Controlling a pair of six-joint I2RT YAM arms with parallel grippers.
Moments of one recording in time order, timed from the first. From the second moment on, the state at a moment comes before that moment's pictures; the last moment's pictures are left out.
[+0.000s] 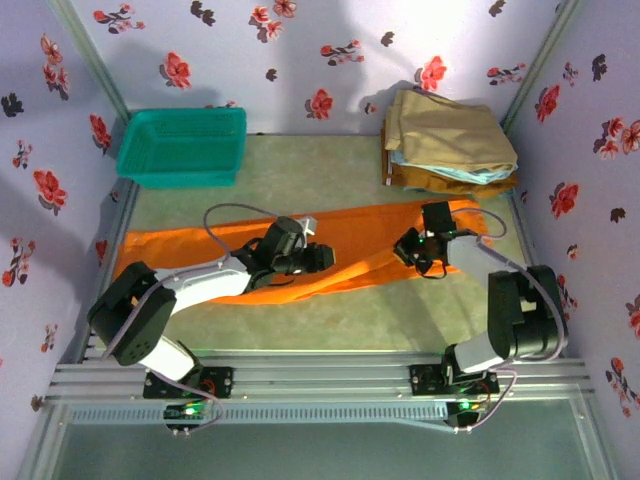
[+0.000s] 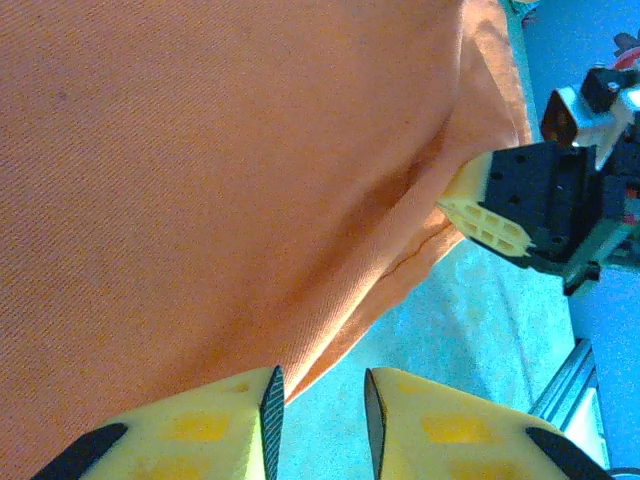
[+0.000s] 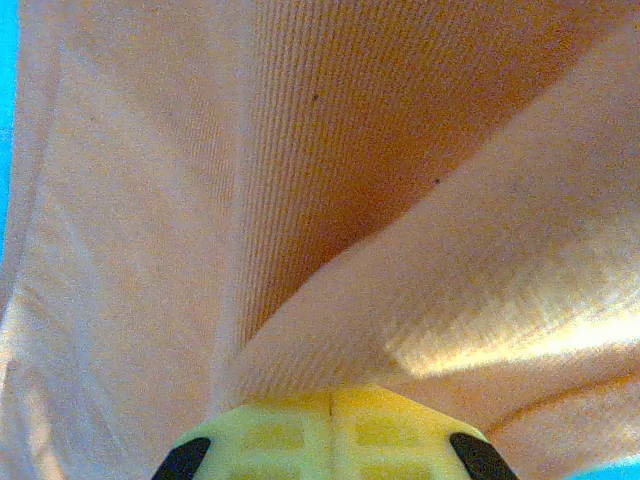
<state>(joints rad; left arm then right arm) -0.82 1.53 0.80 0.10 0.23 -0.85 0.18 1.45 0.75 -0.39 -0.35 0.94</state>
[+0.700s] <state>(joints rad) -0.82 1.46 0.77 0.09 0.29 -0.83 0.17 1.21 0.74 -0.73 -0.34 0.75</state>
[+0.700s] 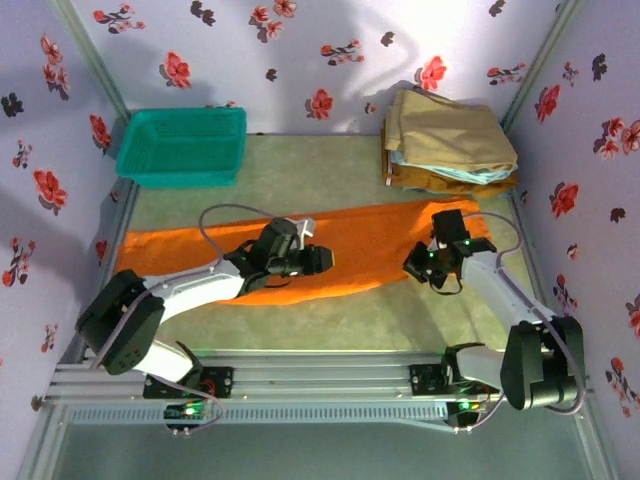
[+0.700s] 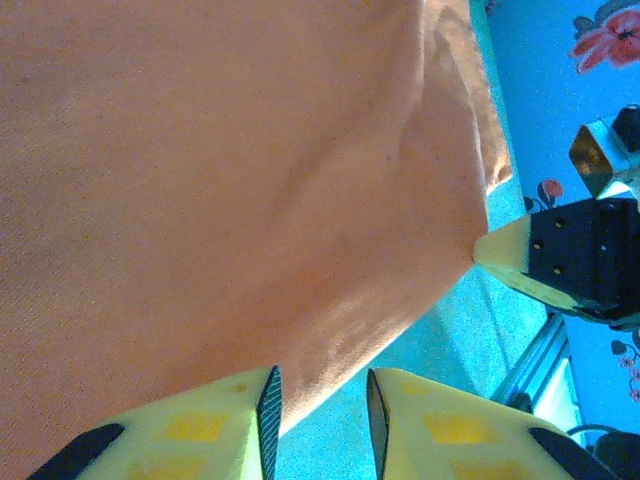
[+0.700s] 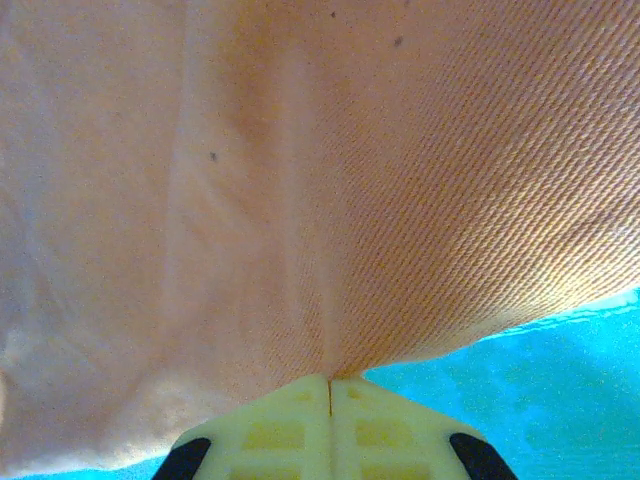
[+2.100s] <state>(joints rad) -0.18 1.45 0.32 0.51 0.43 -1.08 -0.26 1.56 0.79 -0.58 -0.42 0.73</state>
